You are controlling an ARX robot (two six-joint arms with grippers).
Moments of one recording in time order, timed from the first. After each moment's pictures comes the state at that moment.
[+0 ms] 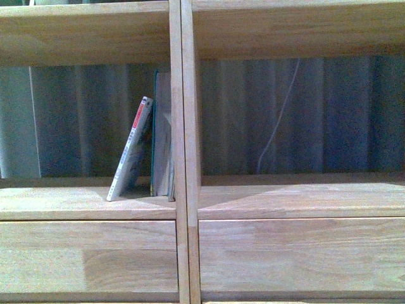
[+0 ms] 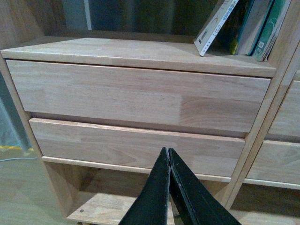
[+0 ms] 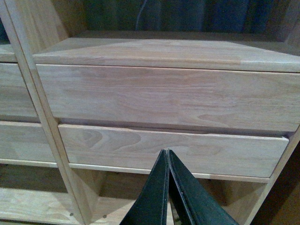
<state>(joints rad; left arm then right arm) 0.00 0.55 0.12 0.43 0.00 -0.01 0.00 0.51 0.10 0.40 0.00 -0.01</state>
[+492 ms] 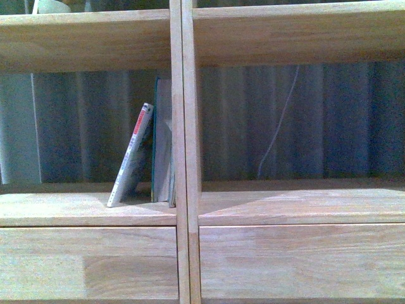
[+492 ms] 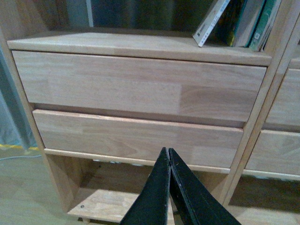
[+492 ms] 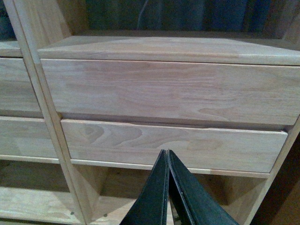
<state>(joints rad) 0.00 0.32 0.01 0.32 0.00 -0.01 0.00 0.30 0.02 0.30 0.00 -0.01</state>
